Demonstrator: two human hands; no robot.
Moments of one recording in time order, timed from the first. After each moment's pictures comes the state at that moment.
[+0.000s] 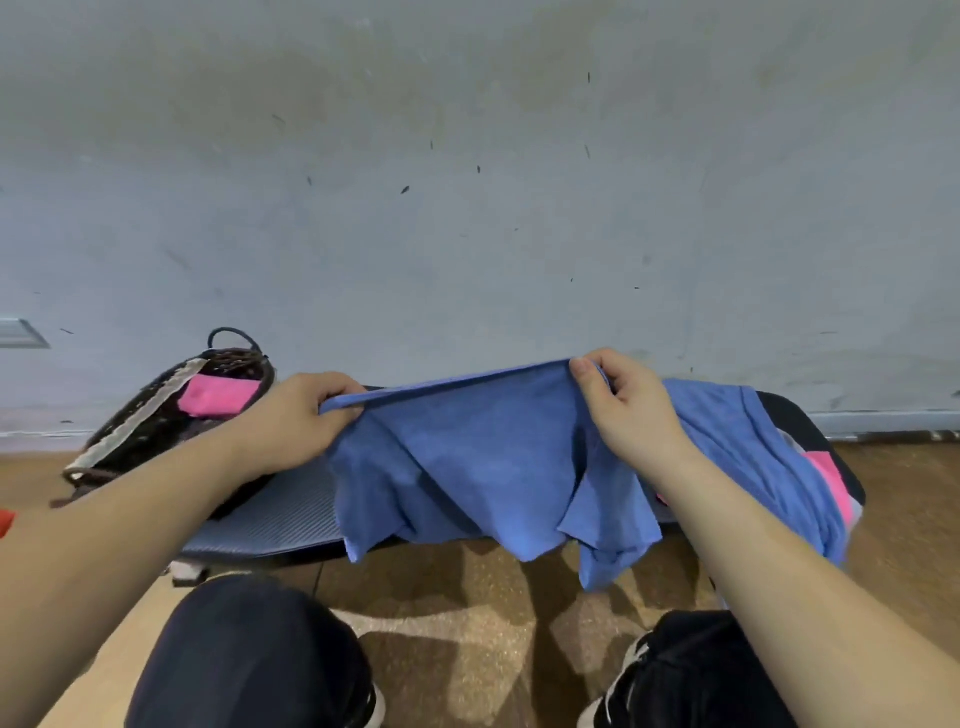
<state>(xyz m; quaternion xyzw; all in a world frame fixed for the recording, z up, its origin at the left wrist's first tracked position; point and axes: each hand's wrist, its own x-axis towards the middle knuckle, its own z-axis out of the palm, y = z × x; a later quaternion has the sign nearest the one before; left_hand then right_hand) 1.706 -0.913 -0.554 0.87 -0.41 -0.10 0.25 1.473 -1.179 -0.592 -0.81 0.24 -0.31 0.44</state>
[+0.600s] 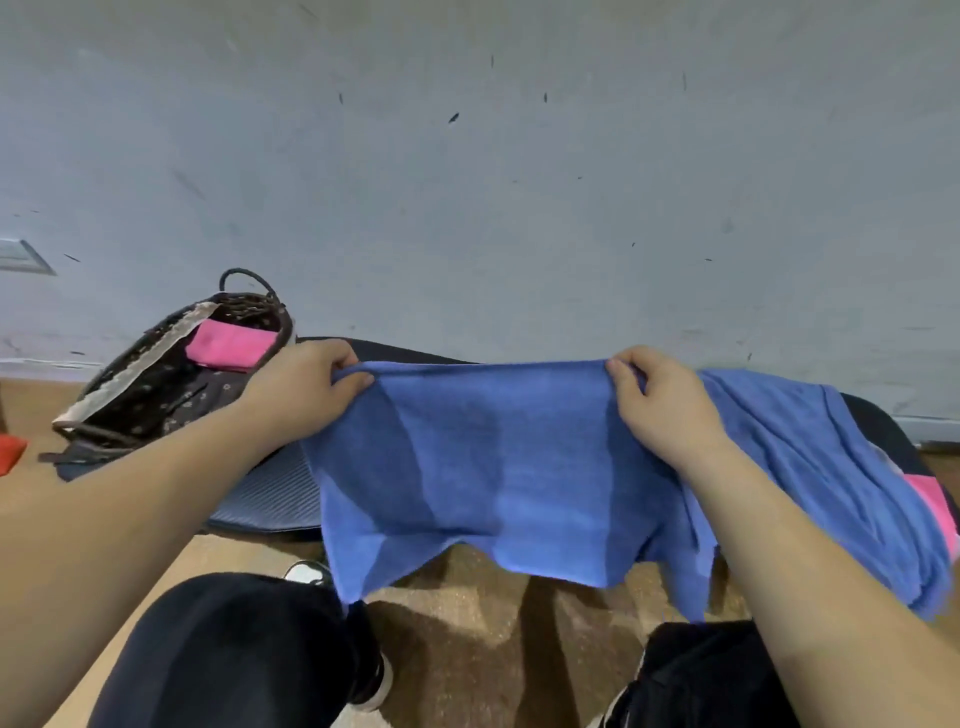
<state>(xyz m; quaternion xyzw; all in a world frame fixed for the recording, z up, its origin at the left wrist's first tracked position) 1.789 -0.917 -0.622 0.91 -0.36 -0.02 0.19 1.542 -1.216 -0.659 -0.87 0.30 -0.23 0.30</state>
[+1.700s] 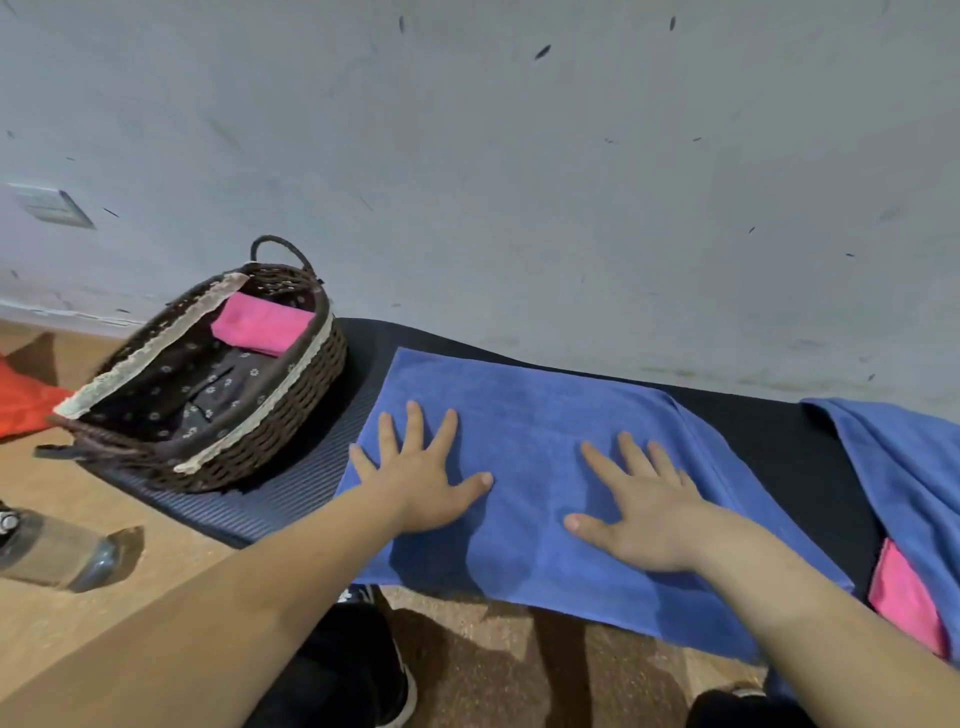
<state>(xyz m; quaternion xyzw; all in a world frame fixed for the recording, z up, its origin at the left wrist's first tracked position) 1.769 -0.959 -0.745 0.93 -0.25 -0.28 0.00 1.602 -1.167 -0.722 -0.91 0.22 0.28 0.19</state>
